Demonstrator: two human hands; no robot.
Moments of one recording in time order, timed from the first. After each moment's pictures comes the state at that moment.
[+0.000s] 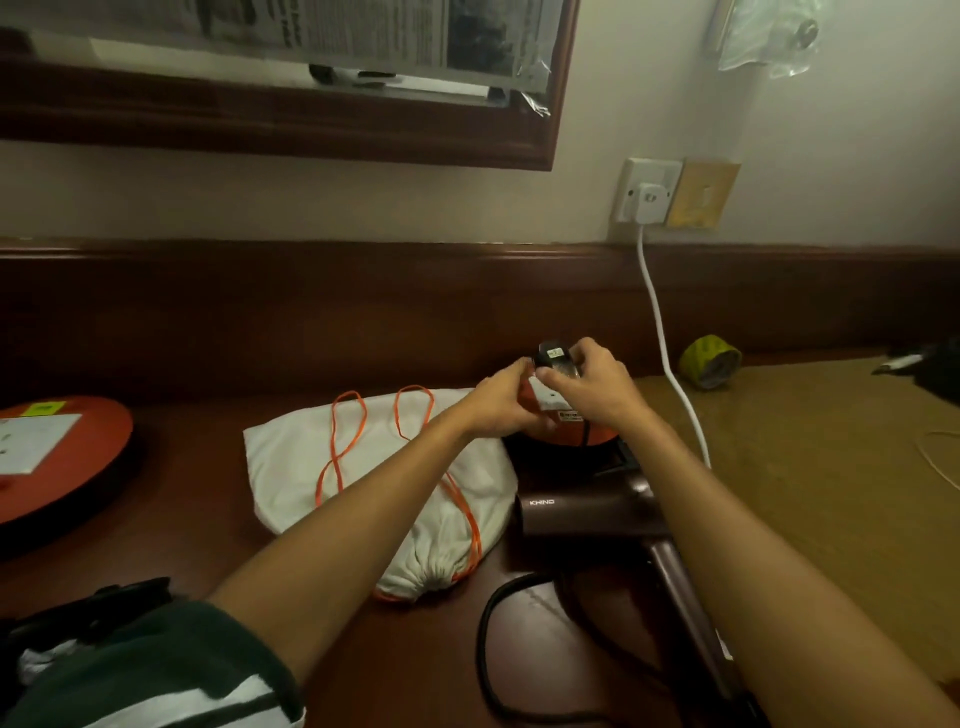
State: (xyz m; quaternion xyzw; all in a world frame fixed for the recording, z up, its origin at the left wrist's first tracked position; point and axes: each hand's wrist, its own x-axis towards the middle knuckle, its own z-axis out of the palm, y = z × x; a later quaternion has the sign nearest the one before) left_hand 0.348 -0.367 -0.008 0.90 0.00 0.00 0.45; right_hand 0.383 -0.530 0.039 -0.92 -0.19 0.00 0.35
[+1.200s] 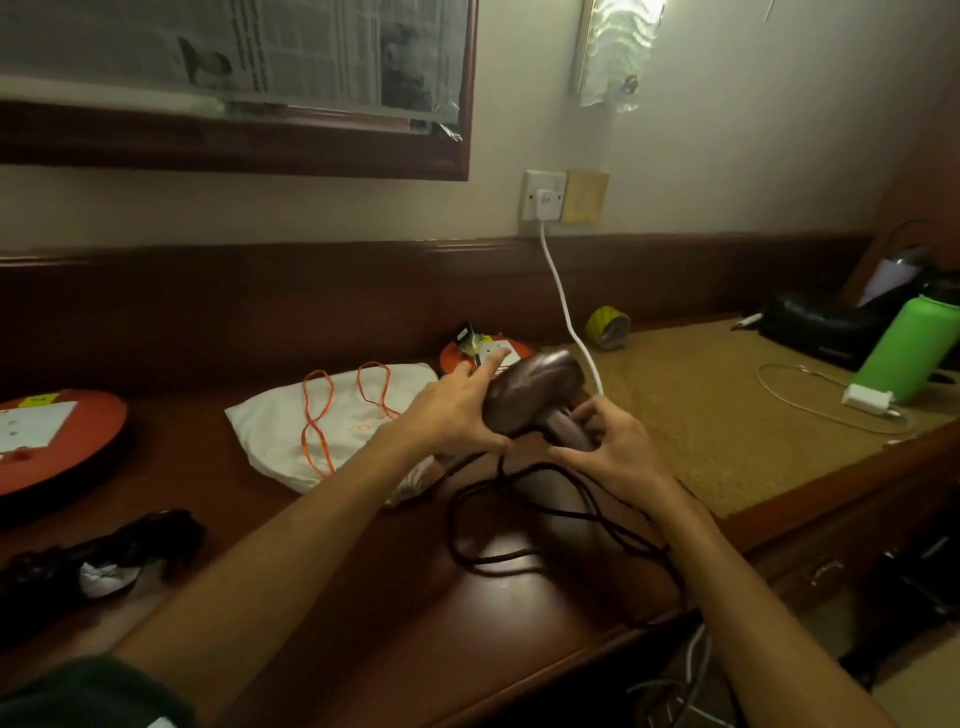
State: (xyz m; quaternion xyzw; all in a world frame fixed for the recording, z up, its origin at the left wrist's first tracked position) left_hand 0.196 -0.423 0.030 0.97 -0.10 0.05 0.20; right_hand 0.202 -0.667 0.009 -0.90 -0.19 -0.07 0.38
